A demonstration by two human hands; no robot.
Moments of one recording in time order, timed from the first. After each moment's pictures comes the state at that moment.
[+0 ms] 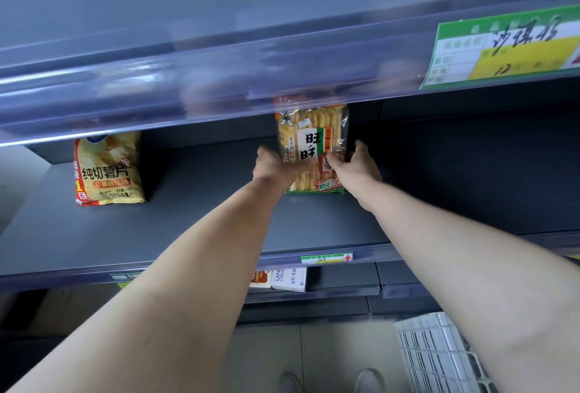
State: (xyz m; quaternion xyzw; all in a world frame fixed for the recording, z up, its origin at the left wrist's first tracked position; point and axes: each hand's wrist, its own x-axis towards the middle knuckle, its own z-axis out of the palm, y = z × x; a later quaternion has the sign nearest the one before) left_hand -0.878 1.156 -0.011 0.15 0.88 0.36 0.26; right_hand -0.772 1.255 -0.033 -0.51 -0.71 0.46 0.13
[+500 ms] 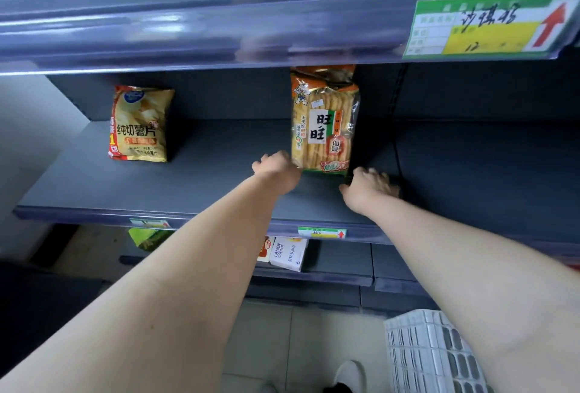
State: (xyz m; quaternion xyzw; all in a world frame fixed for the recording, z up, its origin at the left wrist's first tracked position) left_hand -0.850 1.120 -0.020 0.22 0.95 0.09 0.21; right_hand -0.721 1.224 -0.041 -0.44 -0.87 0.18 -0.11
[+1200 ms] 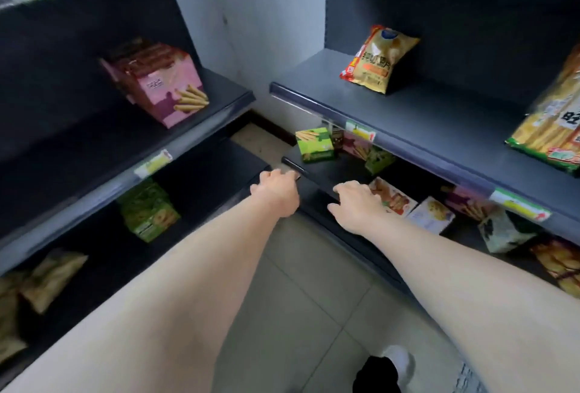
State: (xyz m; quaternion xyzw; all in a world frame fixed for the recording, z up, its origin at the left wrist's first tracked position) left_hand -0.733 0.669 -0.027 0.03 0.98 0.07 0.19; right_hand -0.701 0.829 -0.046 -0.02 -0.97 0.16 -0.16
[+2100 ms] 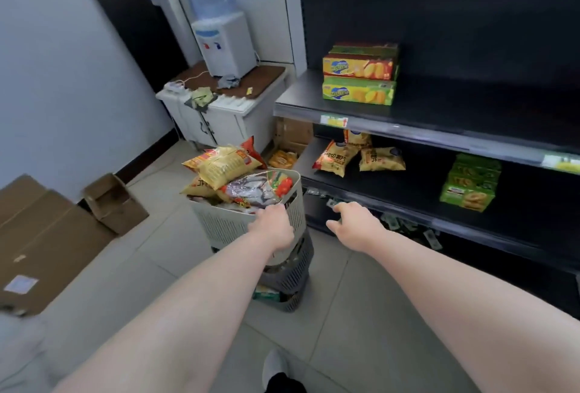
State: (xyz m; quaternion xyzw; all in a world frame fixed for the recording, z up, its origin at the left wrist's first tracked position) left_hand -0.245 0.362 -0.033 -0.64 0.74 0.18 0.08; right_hand -0.412 0.422 -0.031 0.58 -0.75 0.09 -0.29
